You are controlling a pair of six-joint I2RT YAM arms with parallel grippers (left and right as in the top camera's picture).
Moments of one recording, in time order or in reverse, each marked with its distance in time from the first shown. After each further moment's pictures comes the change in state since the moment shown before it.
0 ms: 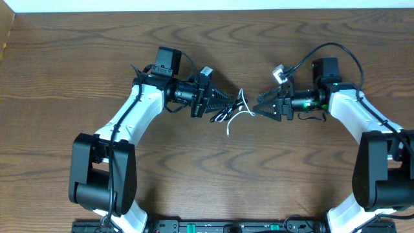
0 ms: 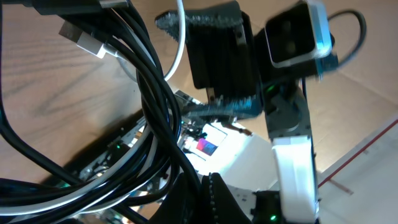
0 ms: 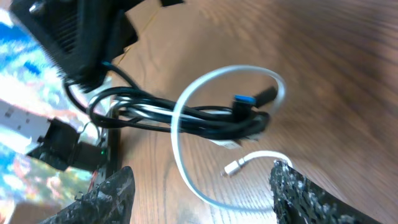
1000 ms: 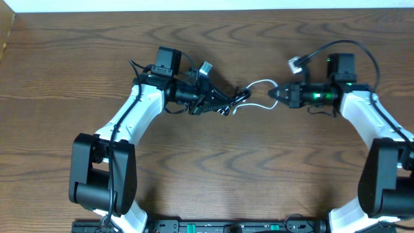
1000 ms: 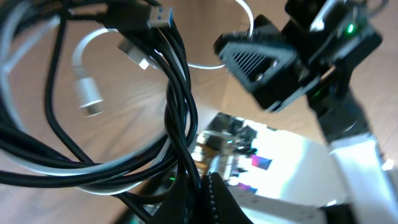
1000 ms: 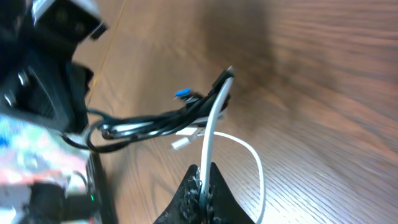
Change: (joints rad) left arm 0.000 0.000 0.000 -0.003 -0.137 0.332; right arm -0.098 -0.059 0.000 0.098 0.185 0.413
